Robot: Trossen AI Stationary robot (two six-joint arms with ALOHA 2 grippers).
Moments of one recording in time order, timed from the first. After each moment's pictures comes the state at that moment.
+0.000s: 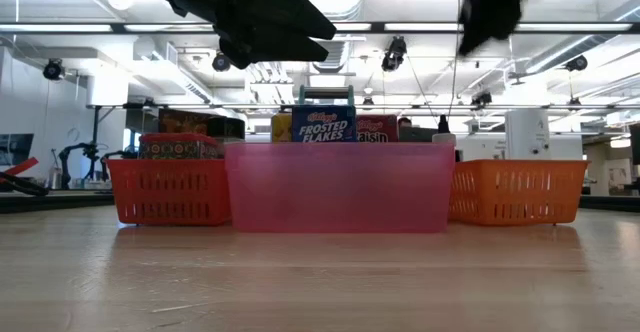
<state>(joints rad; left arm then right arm) -0.32 1.52 0.86 0.28 -0.41 -0.21 0.36 1.40 1.14 -0.78 0.21 0.56</state>
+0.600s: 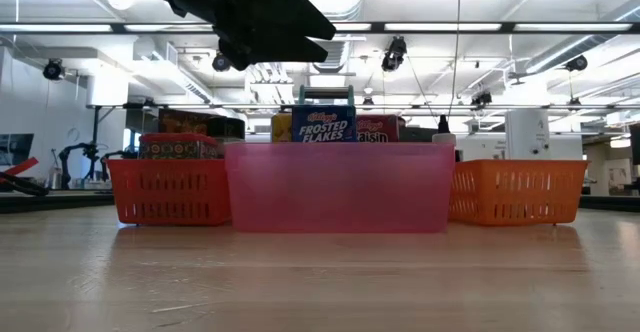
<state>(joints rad) -0.32 1.52 0.86 0.28 -0.41 -0.23 0.82 1.72 1.67 -1.15 0.26 0.97</state>
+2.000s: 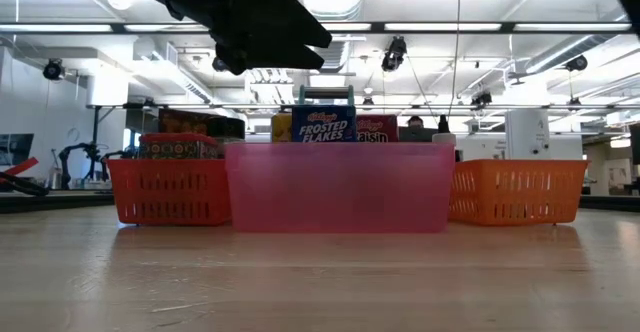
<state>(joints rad) -0.32 1.52 0.86 0.24 -0.41 -0.26 0.70 2.19 1.93 -1.32 0.06 0.72</state>
